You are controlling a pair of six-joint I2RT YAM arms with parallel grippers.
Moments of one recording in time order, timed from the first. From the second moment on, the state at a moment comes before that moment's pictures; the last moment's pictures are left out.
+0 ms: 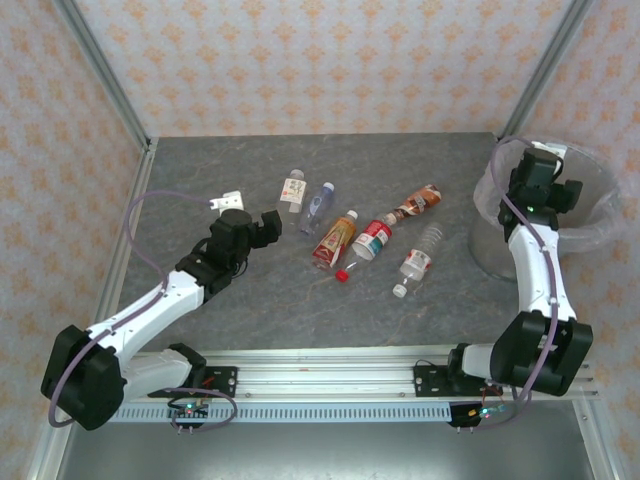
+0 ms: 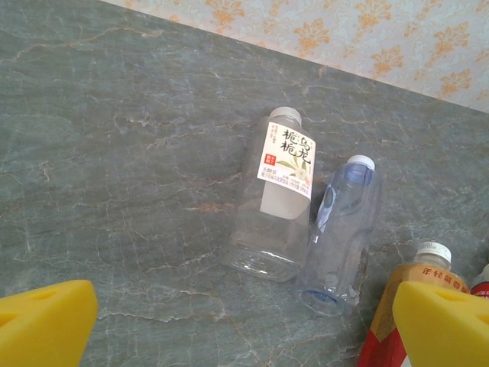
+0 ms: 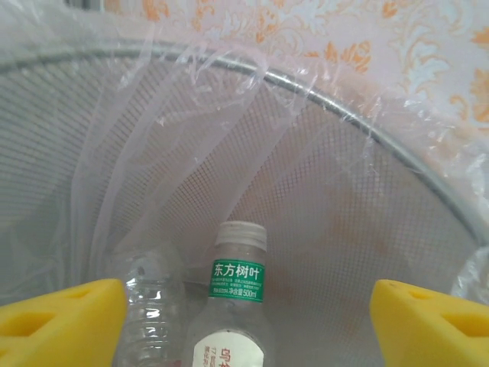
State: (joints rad) left arm -0.47 1.13 0.70 -0.11 -0.37 -0.55; right arm -0.26 1.28 1.12 -0.29 0.55 -0.16
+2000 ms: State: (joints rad) left arm -0.44 1.25 0.78 -0.17 -0.20 -0.71; right arm 0.40 1.30 0.99 -0.73 0.30 0.68
